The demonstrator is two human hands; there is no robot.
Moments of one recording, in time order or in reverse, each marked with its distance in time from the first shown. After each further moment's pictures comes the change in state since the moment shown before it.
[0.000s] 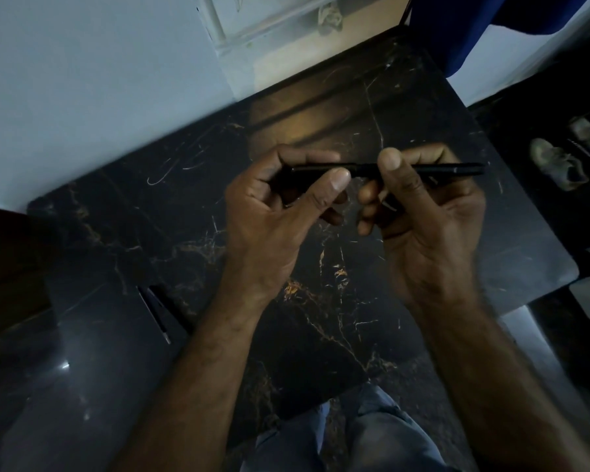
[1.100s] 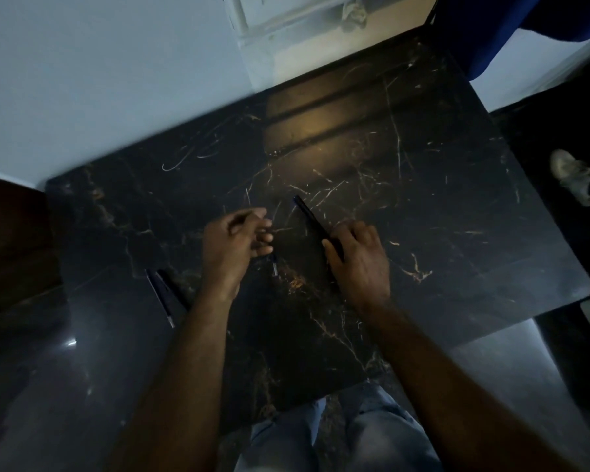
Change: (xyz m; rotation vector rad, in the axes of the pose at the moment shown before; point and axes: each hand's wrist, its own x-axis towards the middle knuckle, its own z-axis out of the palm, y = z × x) left_hand -0.027 -0.097 -0.090 0.260 0.425 -0.594; right_hand -0.015 0.164 -0.073 -1.513 -0.259 -0.060
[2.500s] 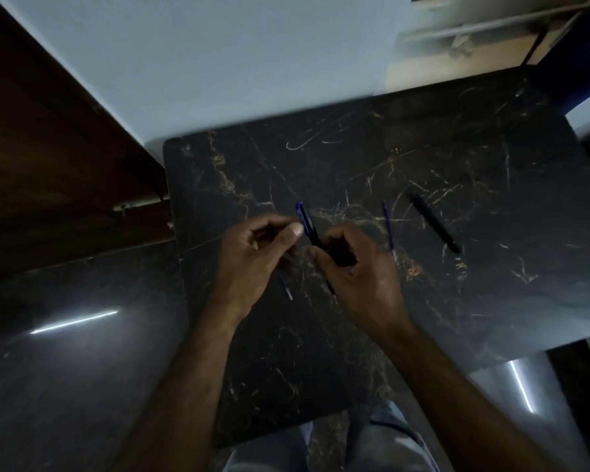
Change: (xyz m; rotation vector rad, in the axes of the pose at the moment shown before) left_hand -0.039 -0.016 -0.238 -0.151 -0.196 0.282; right_hand -0.065 -0.266 0.041 0.549 -0.059 -0.189
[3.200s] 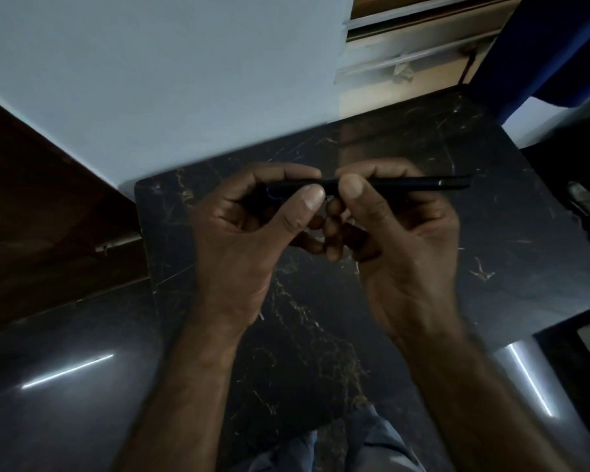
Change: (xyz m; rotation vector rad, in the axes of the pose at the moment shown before) left_hand -0.017 0.112 0.077 -0.266 -0.142 0.431; right_hand 0.009 -0.097 -0.101 0.905 0.225 -0.097
